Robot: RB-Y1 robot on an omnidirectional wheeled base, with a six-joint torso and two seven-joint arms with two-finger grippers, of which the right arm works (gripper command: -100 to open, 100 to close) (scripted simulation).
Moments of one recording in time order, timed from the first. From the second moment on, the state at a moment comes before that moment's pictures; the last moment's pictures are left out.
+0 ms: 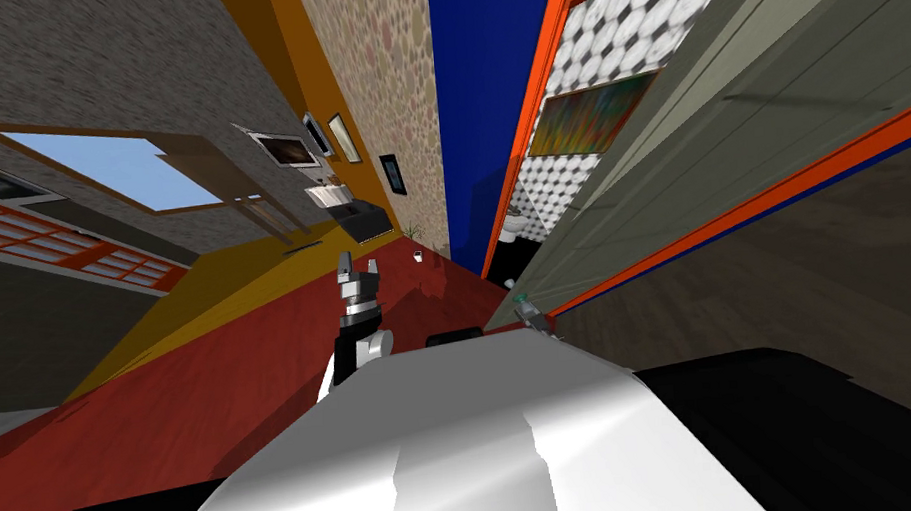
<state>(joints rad) 0.22 -0.59 0.54 -0.52 -0.41 -1.44 -1.90</state>
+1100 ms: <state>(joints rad) 0.22 -0.58 0.56 -0.45 -0.39 -1.52 -1.91</state>
